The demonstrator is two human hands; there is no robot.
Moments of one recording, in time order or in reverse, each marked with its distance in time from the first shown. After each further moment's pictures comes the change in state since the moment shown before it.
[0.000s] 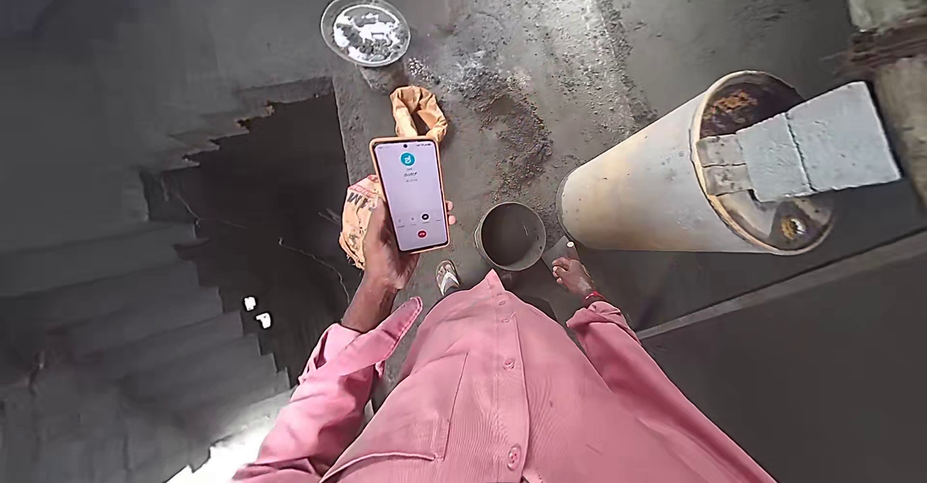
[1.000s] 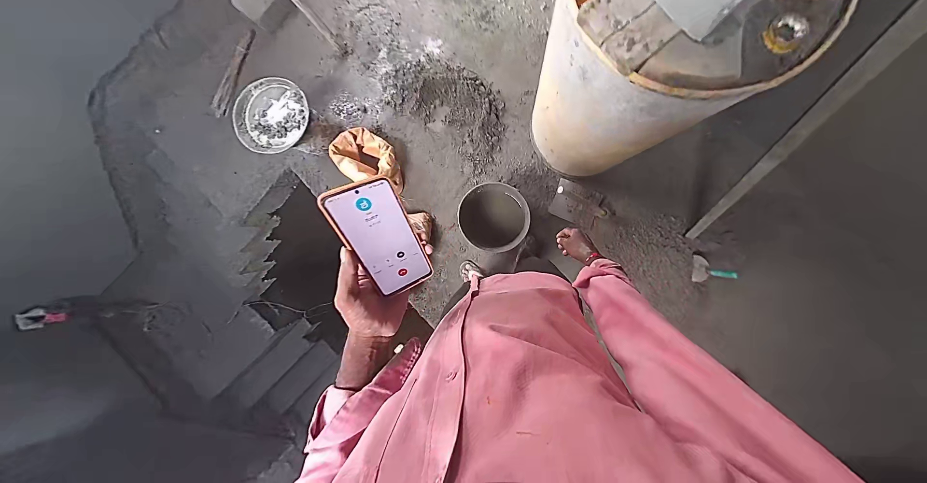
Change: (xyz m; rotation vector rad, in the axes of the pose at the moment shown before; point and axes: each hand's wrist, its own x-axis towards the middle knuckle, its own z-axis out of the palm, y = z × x) left_hand 0.025 -0.115 0.145 0.083 -0.211 -0.319; right_hand 0.050 0.173 0.007 0.391 -0.010 0.205
